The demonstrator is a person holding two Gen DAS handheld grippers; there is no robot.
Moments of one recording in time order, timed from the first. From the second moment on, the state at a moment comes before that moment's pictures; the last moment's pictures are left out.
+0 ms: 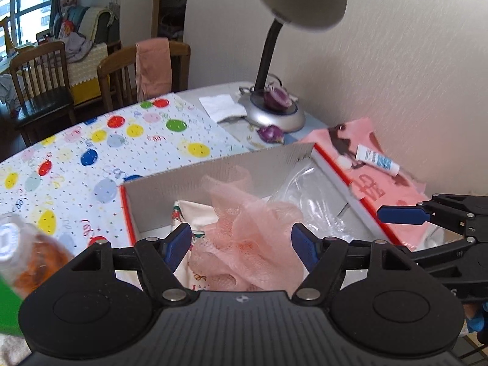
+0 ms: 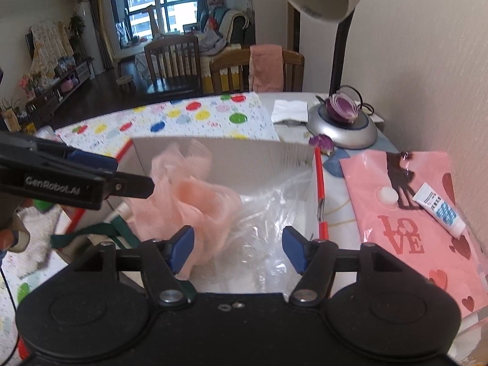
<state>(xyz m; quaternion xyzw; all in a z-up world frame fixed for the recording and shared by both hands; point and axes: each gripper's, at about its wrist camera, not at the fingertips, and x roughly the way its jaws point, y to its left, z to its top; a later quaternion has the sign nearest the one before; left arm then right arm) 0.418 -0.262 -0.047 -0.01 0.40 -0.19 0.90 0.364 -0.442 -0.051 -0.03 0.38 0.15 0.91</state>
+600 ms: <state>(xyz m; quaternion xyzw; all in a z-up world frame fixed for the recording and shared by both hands) 0.337 -0.173 0.019 -0.03 0.33 -0.18 0.93 0.309 -0.381 0.015 -0.01 0.32 0.18 0.93</state>
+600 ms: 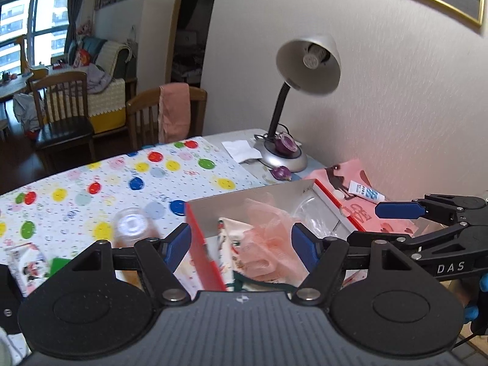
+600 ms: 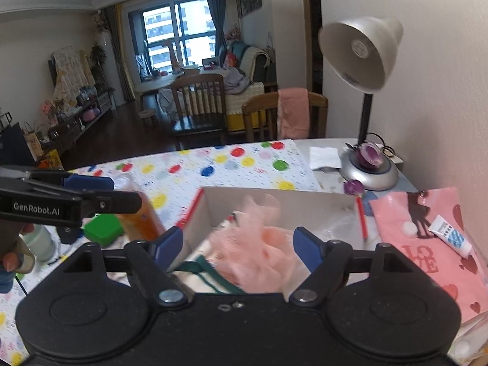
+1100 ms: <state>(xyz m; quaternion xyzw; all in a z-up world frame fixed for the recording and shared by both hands) 0.284 -0.068 0.023 -0.05 0.31 -0.12 0.94 0.277 -0.288 0.023 -0.01 0.30 0.22 0.93</state>
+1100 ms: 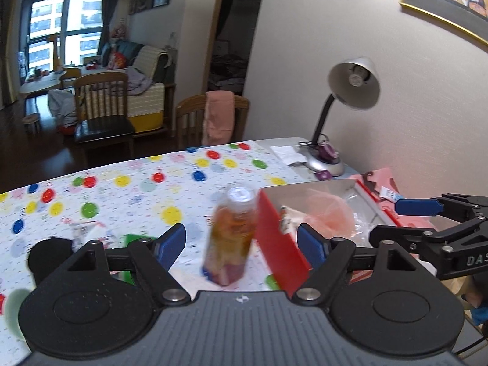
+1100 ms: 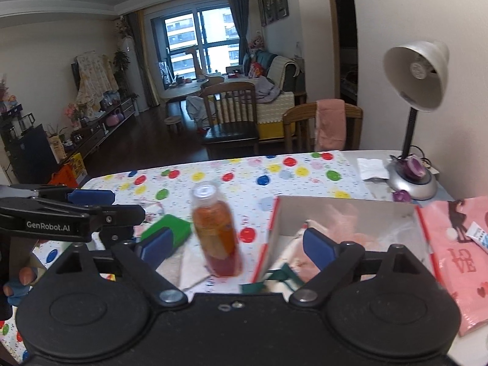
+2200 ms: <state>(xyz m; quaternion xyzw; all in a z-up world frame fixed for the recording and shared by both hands) 0.252 0.066 -0.073 -0.07 0.32 -0.10 0.94 0.278 -0.144 -0.081 -0.08 0.38 0.29 0.87</state>
